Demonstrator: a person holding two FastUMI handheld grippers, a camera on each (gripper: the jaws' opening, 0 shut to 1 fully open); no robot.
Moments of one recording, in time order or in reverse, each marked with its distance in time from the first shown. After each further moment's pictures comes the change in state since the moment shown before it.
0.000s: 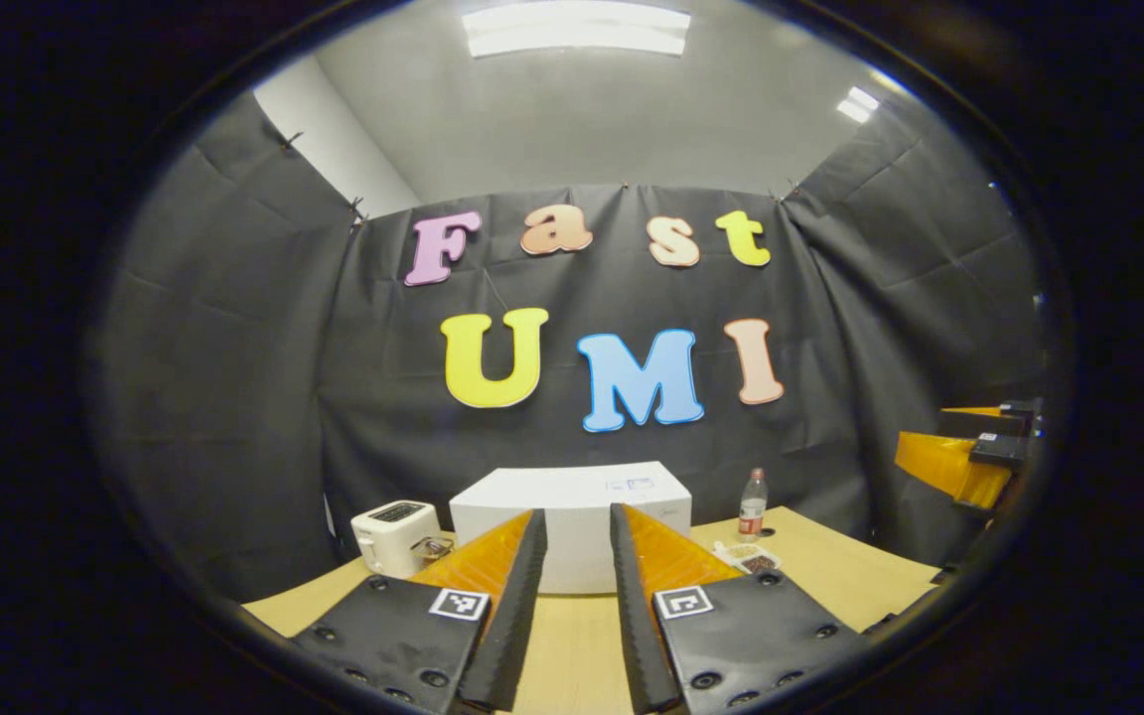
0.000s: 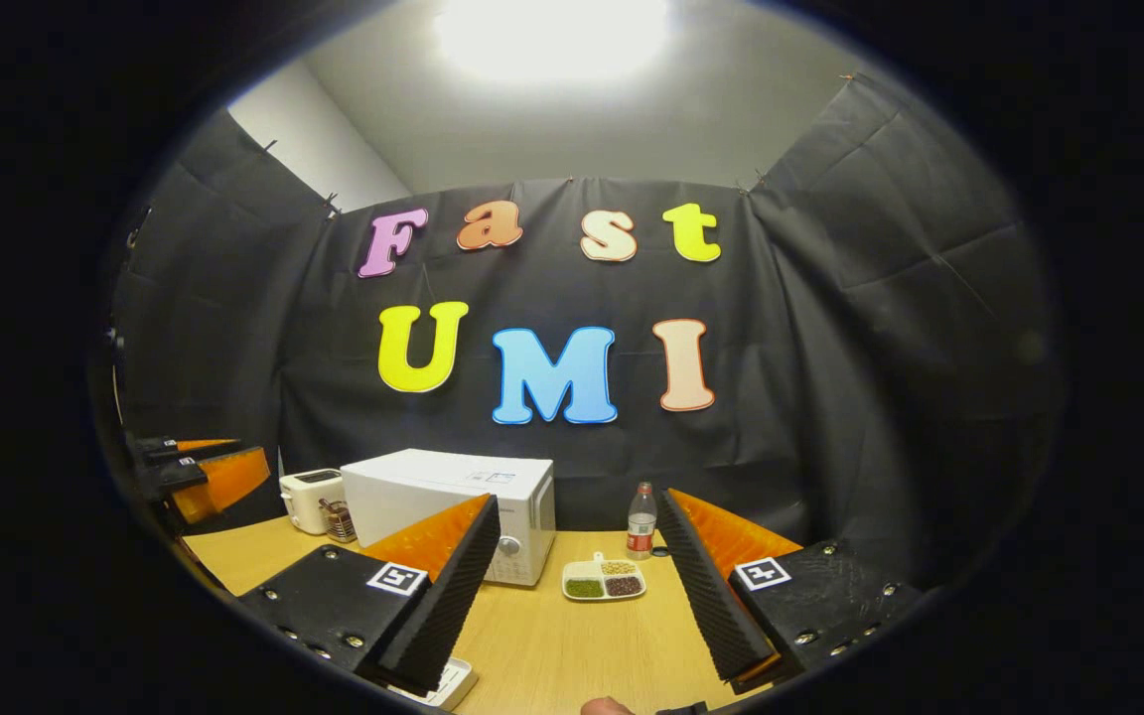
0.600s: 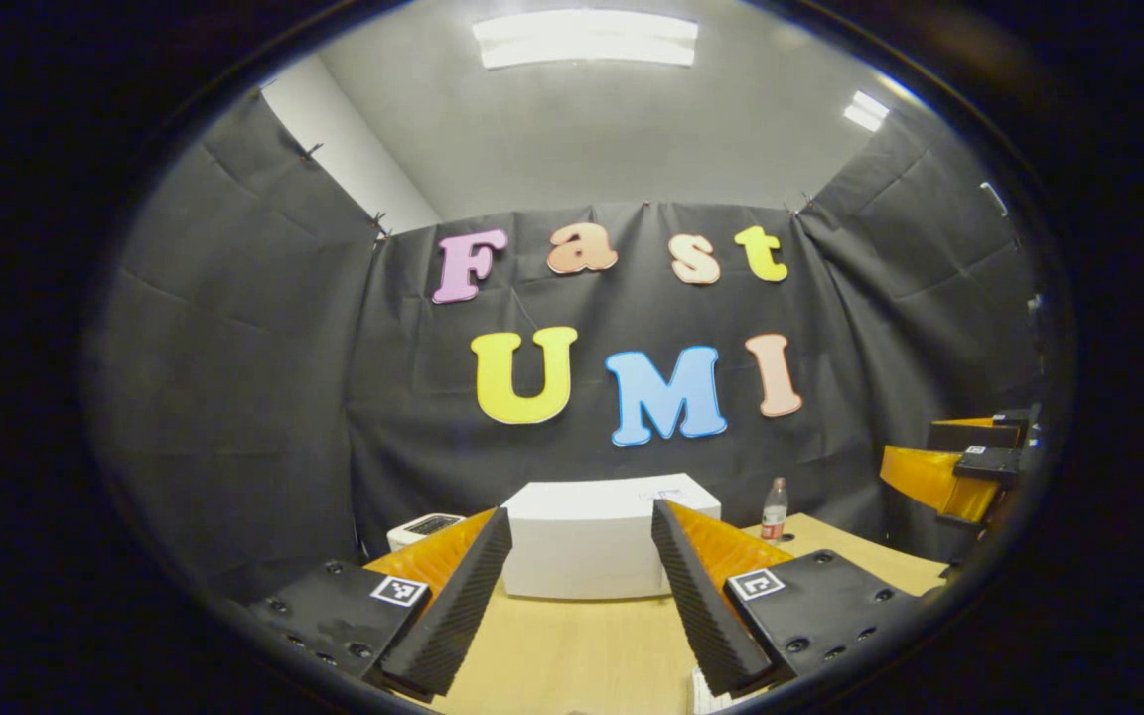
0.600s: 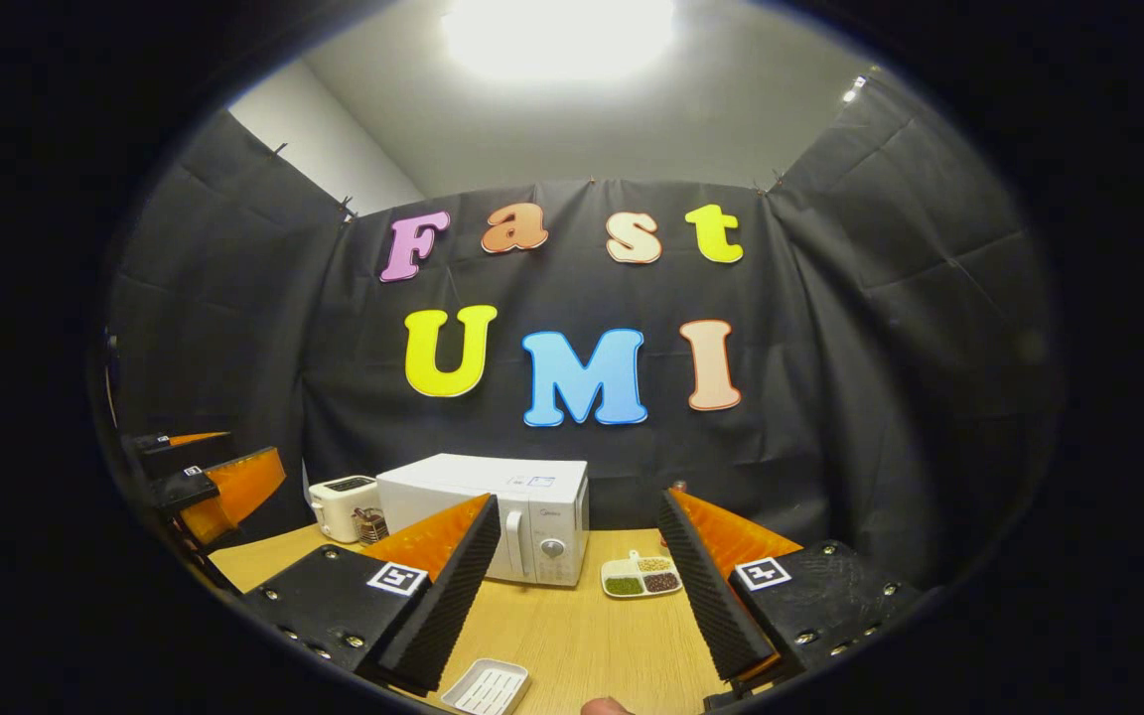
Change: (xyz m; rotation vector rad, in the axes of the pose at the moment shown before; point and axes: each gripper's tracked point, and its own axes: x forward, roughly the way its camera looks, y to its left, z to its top) left arm -0.025 0.050 0.030 0.009 -0.056 0.056; right arm -0.005 0.050 0.017 0.013 -0.001 0.029
